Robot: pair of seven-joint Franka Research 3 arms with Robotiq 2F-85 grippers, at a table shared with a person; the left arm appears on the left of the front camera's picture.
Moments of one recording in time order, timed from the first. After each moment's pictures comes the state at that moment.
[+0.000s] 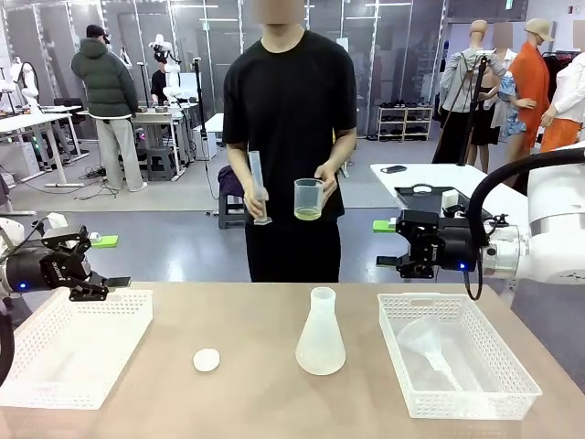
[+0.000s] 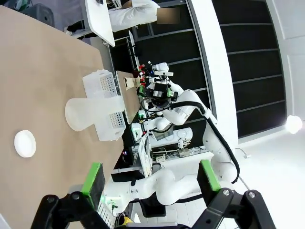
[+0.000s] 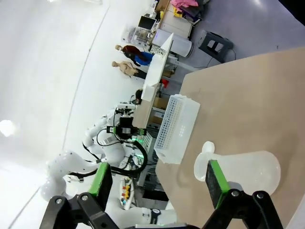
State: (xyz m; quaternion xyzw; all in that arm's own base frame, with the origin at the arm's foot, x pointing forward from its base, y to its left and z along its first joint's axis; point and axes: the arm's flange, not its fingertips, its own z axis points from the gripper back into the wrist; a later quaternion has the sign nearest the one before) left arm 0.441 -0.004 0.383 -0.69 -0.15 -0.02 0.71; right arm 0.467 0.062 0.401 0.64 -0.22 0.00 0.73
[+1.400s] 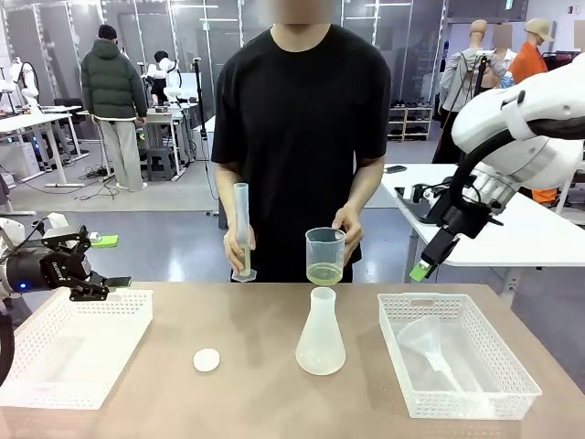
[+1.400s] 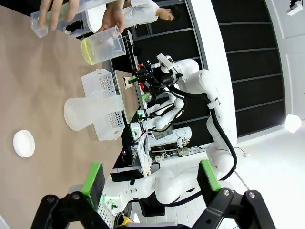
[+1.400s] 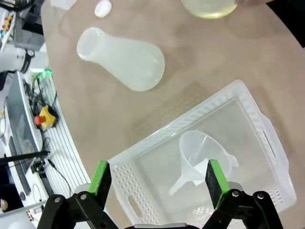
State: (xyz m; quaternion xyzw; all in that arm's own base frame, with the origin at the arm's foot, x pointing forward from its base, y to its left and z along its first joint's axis) left arm 0.441 -0.004 0.382 -0.69 -0.15 -0.03 0.71; right arm 0.550 0.035 0.446 0.29 -0.06 0.42 0.86
